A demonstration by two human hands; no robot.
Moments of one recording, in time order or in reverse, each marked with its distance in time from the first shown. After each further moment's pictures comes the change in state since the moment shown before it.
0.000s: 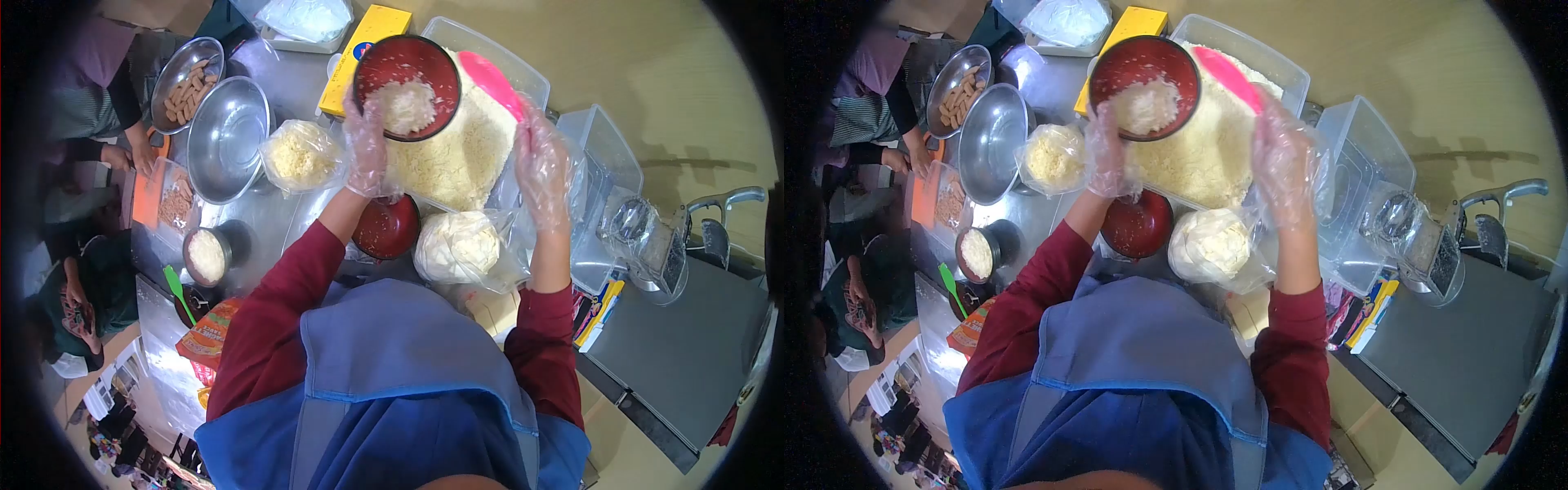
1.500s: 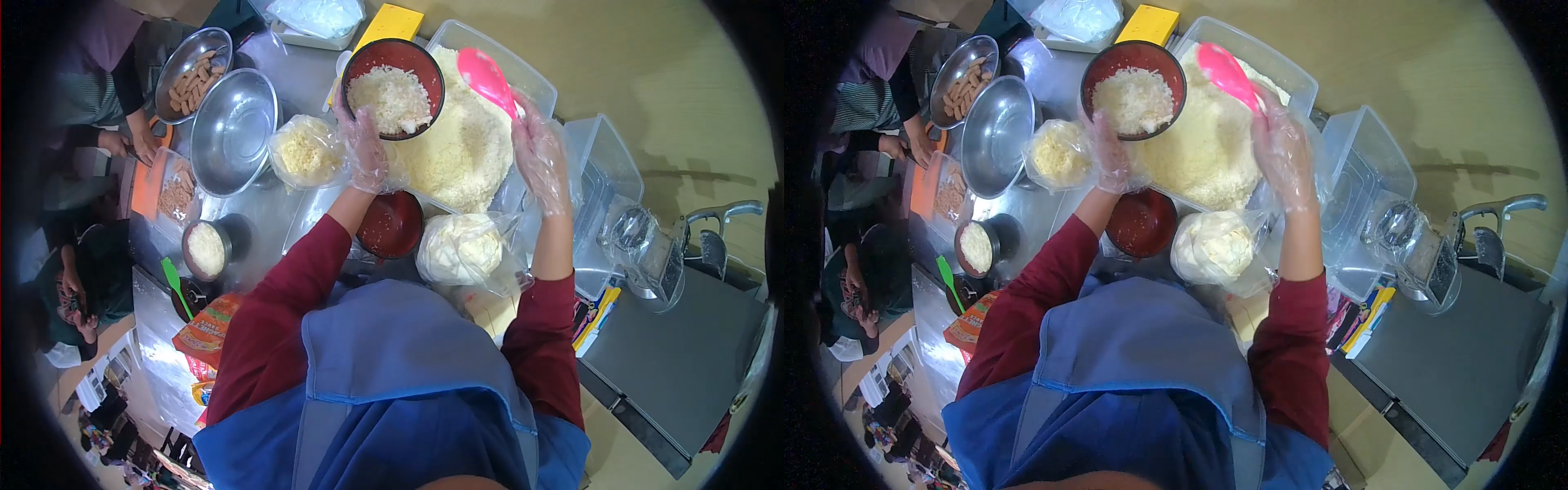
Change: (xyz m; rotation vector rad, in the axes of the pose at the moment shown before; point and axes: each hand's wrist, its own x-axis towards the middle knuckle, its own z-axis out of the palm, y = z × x) left_hand -0.002 -0.018 -0.004 -0.434 0.129 -0.102; right_hand 0.021 -0.001 0.007 0.062 -0.339 0.257
